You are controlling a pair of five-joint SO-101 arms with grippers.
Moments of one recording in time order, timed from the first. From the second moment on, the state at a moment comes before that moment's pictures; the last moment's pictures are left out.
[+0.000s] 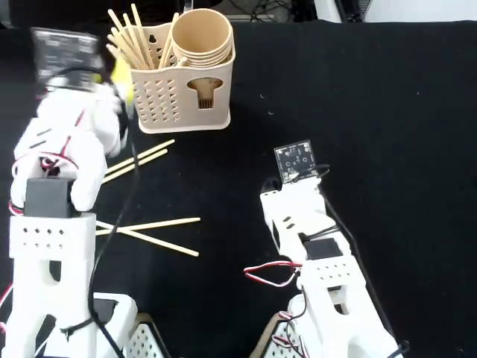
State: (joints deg) left arm -1.7 -42.9 22.9 55.5 -16.0; right arm -8.4 -52.5 85.3 16.2 6.8
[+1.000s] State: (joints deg) left arm -0.4 -2.9 42.9 57.9 -69.7; right arm -8.4 -52.5 85.3 16.2 6.8
